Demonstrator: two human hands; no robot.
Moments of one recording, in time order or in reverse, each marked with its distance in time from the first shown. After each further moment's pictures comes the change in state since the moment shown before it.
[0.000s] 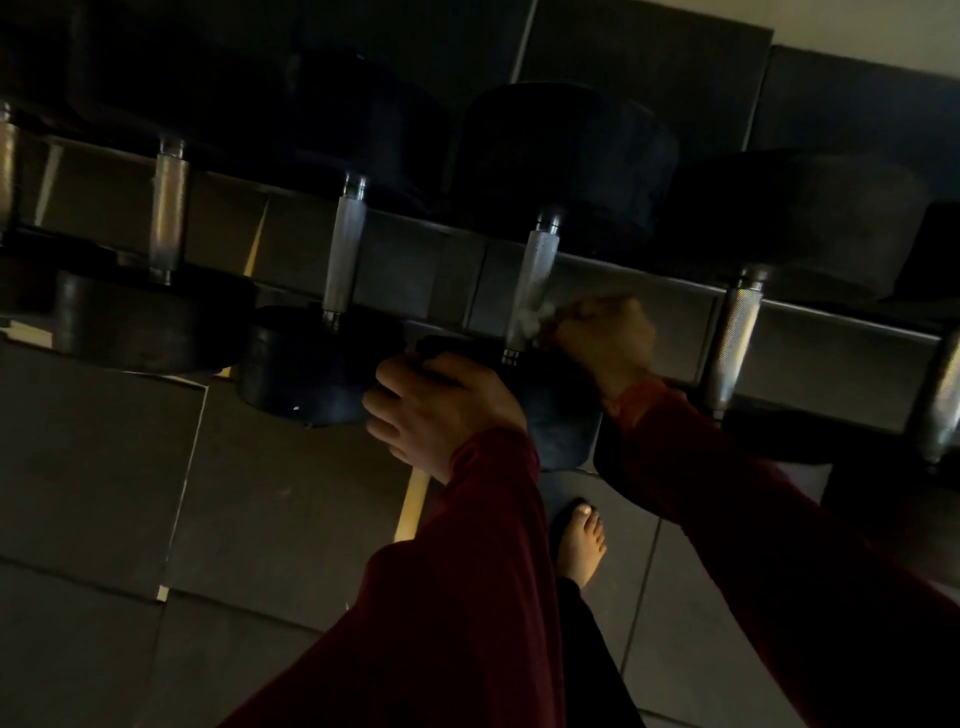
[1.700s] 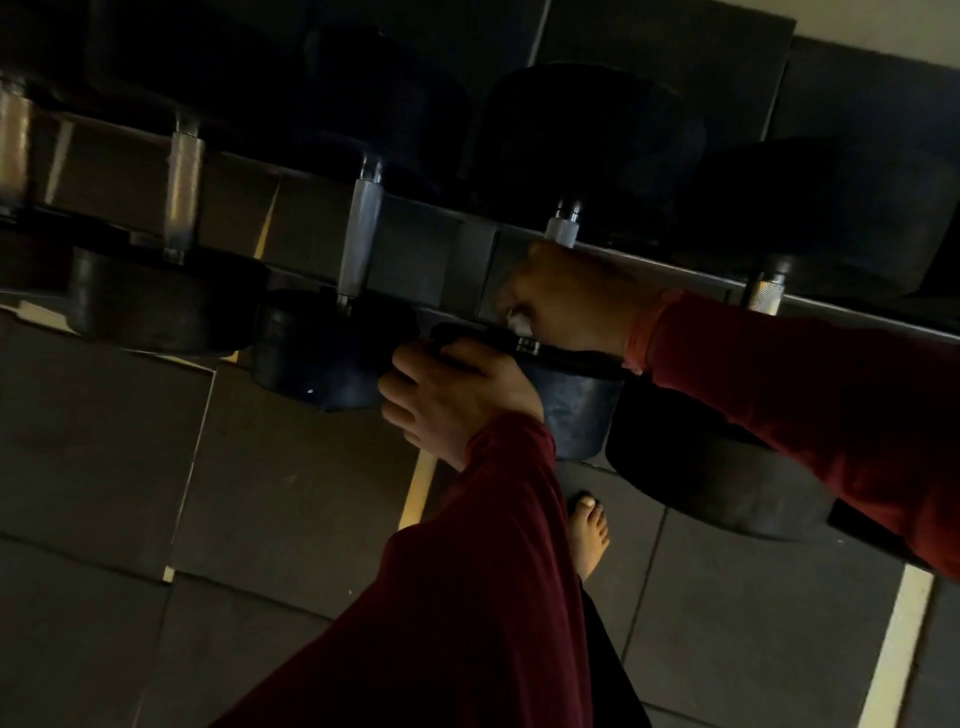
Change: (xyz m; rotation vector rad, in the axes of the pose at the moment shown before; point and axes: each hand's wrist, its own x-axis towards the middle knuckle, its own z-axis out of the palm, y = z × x) left_hand 0.003 -0.002 0.001 -0.040 0.018 -0.011; right_hand 0.008 -0.044 -0.004 -0.752 -0.468 -0.952
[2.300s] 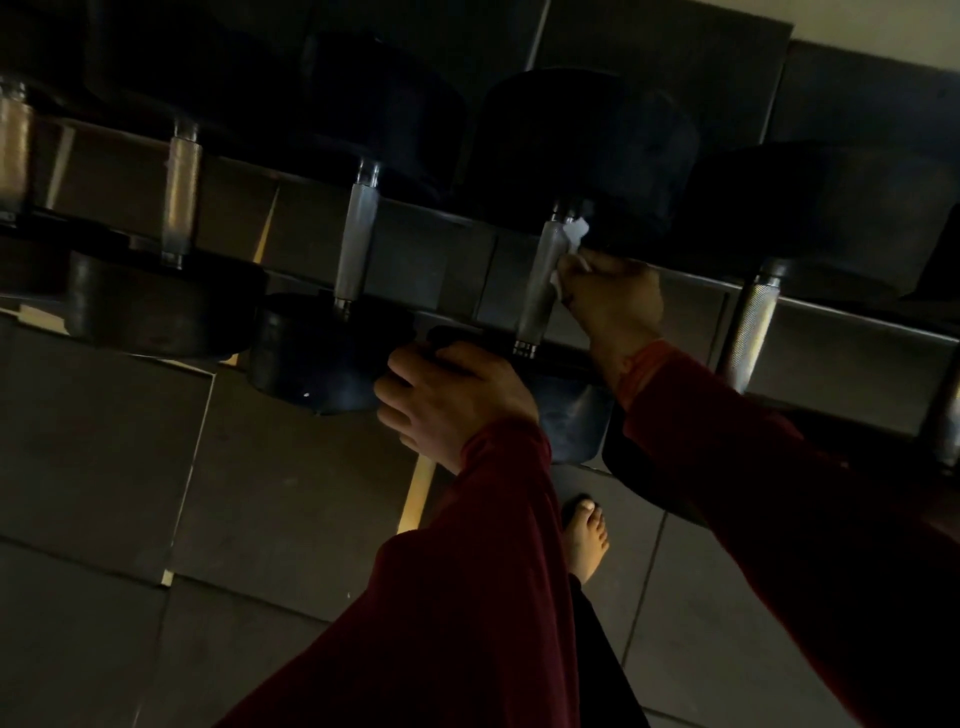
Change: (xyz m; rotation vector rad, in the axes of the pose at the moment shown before) left_hand 0.000 -0.003 0.003 0.024 -0.002 0.013; right_hand -0.001 0.001 0.025 1.063 0.677 1.022
